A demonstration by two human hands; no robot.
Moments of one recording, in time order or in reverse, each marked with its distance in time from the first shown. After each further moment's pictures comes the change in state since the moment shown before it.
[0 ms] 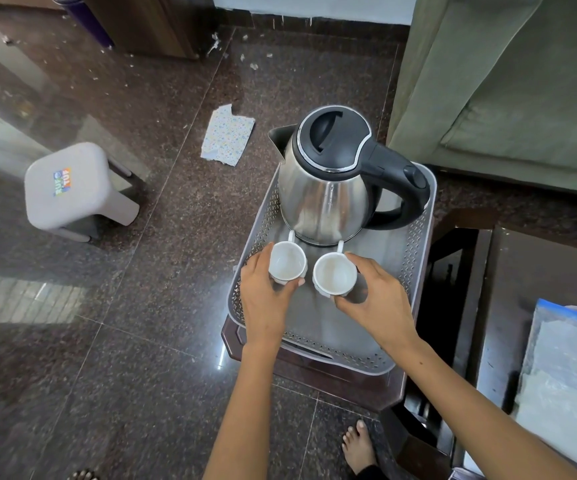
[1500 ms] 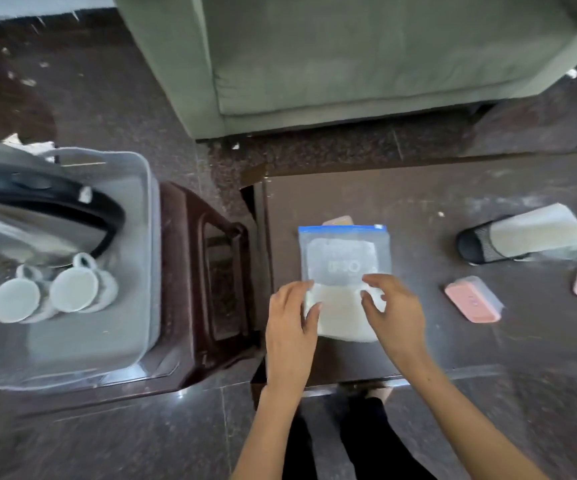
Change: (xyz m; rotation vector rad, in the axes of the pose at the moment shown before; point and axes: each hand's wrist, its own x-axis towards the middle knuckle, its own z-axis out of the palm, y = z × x) left_hand -0.238 0.180 0.212 -0.017 -0.553 0.307; right_hand -0.202 0.243 -0.200 -0.053 0.429 0.484
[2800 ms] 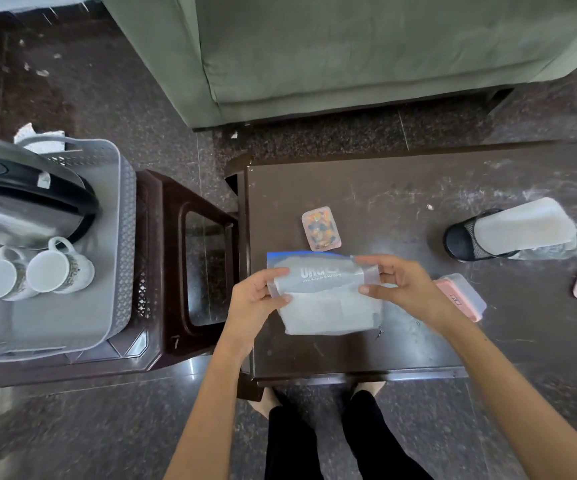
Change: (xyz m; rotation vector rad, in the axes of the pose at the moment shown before) left_hand 0.026 -0.009 0.012 -0.715 -0.196 -0.450; right_hand 0.056 0.046 -0.072 0.632 -0.658 0.155
